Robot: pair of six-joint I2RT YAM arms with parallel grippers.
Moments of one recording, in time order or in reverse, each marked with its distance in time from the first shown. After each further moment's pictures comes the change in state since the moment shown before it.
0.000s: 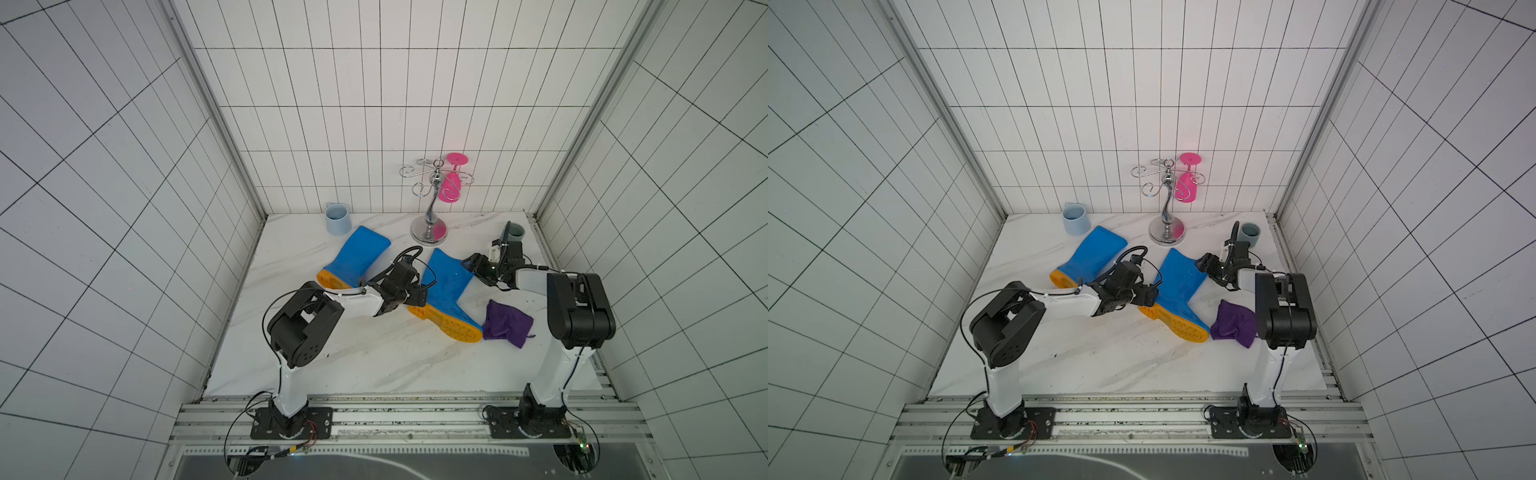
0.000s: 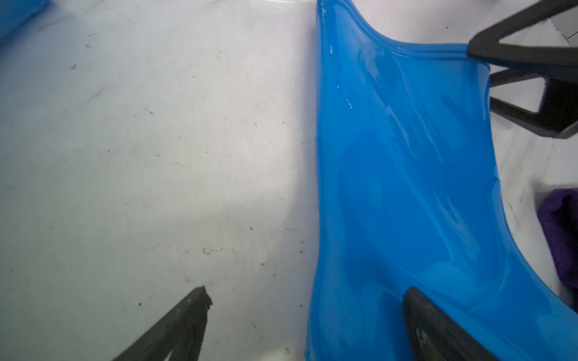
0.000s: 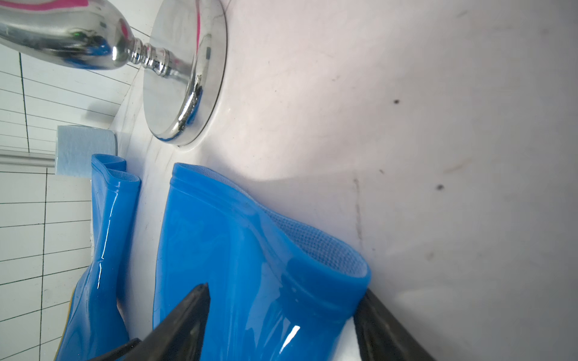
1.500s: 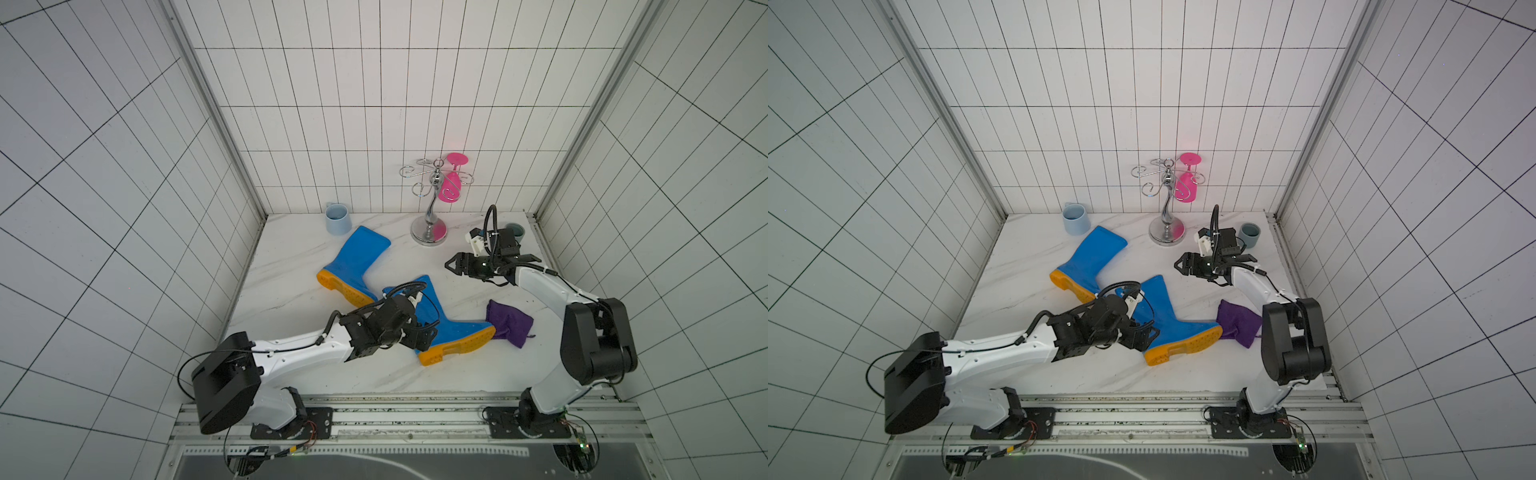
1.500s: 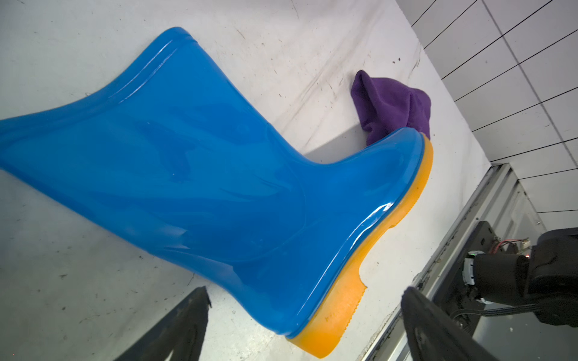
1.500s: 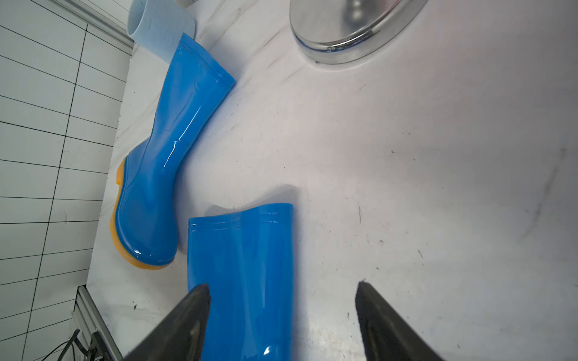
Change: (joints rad) left arm -0.259 -0.532 -0.267 -0.219 0.027 -0.128; right arm 0.150 -0.323 0.019 -0.386 -0.037 -0.279
